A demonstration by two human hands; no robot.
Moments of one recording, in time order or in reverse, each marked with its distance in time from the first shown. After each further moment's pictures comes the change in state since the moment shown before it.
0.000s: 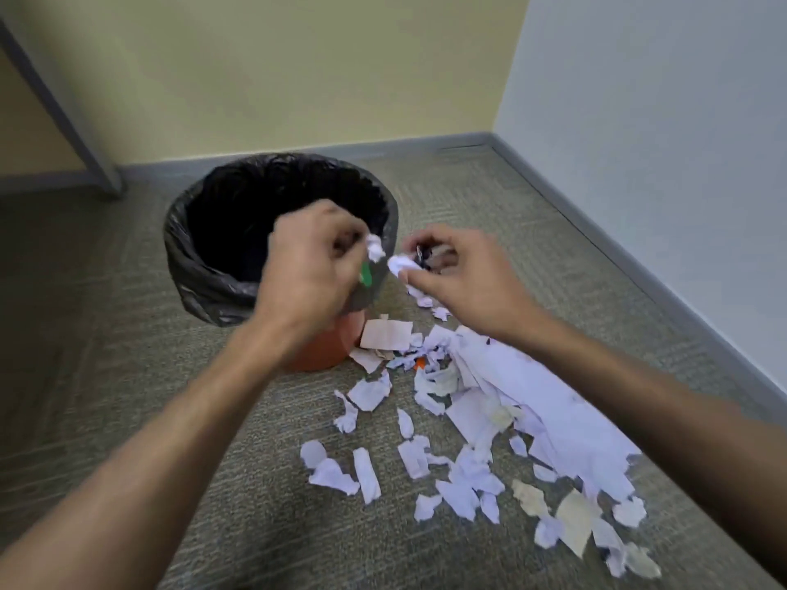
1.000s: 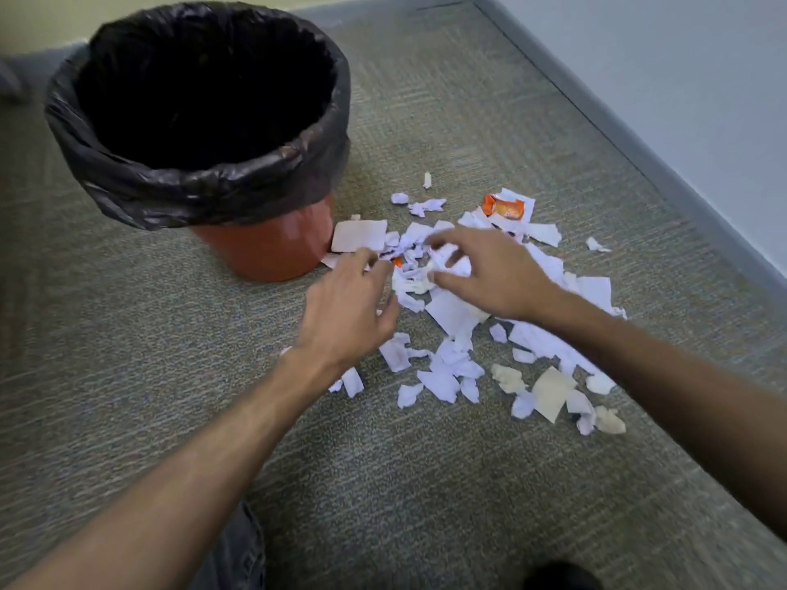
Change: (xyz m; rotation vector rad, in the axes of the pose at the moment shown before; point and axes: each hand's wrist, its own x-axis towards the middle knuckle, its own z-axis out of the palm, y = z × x) left_hand -0.133 0.008 0.096 0.337 -0.562 -0.009; right_hand -0.092 0.105 0.012 -0.350 -0.315 0.145
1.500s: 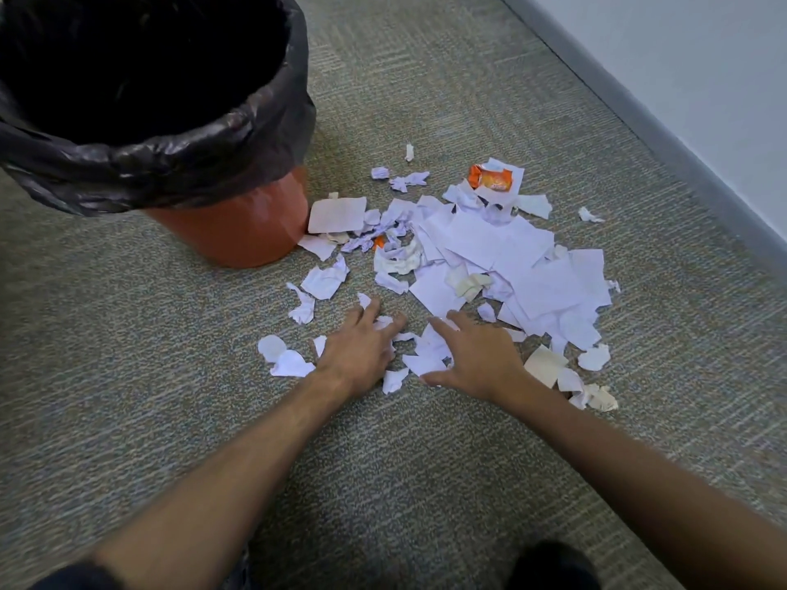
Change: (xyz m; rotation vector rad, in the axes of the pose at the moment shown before) left_hand -0.023 0.000 0.114 0.026 -0.575 -0.001; right_hand -0.063 0.047 0.116 -0.362 -0.359 0.220
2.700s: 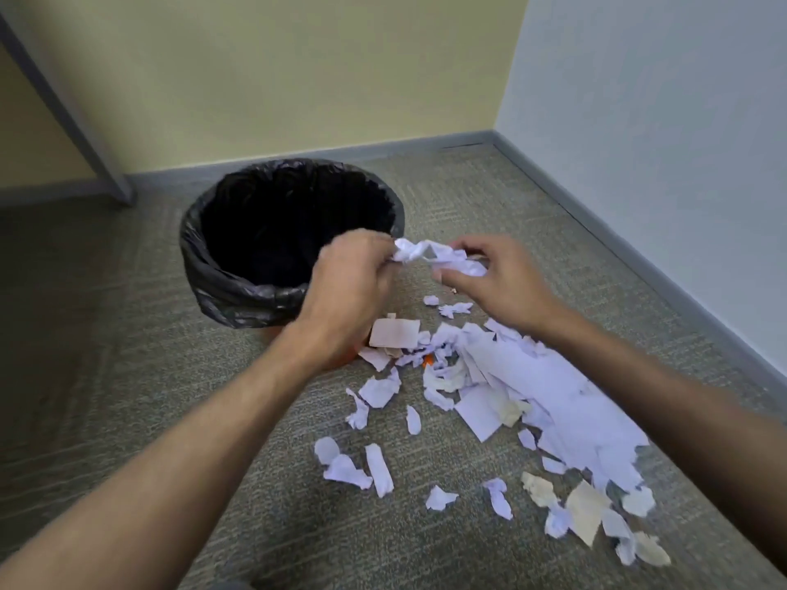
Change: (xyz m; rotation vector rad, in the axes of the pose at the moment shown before) left_hand -0.041 -0.053 -0.247 -0.172 0.932 0.110; right_hand 0.021 -0.052 -0.251 0.741 0.644 -0.351
